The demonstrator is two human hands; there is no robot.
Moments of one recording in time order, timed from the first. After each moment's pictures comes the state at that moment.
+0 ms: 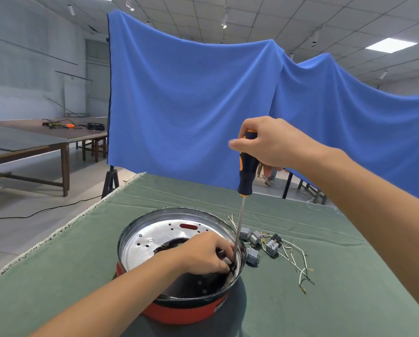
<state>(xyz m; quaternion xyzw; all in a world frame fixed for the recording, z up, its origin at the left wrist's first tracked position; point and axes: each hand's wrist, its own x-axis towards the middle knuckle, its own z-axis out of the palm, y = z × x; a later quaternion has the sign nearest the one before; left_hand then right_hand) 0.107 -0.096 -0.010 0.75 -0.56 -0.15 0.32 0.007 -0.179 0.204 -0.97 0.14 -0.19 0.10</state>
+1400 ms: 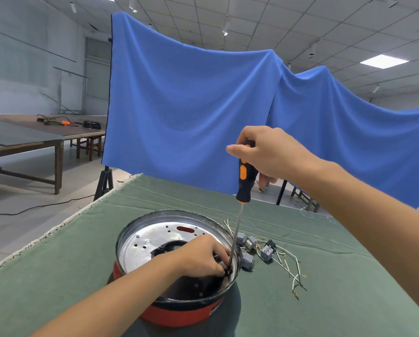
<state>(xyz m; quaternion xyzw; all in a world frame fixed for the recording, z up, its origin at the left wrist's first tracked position) 0.107 -0.097 -0.012 0.72 -0.57 -0.18 0.37 0.004 -0.171 0.199 -0.96 0.14 -0.21 0.10</state>
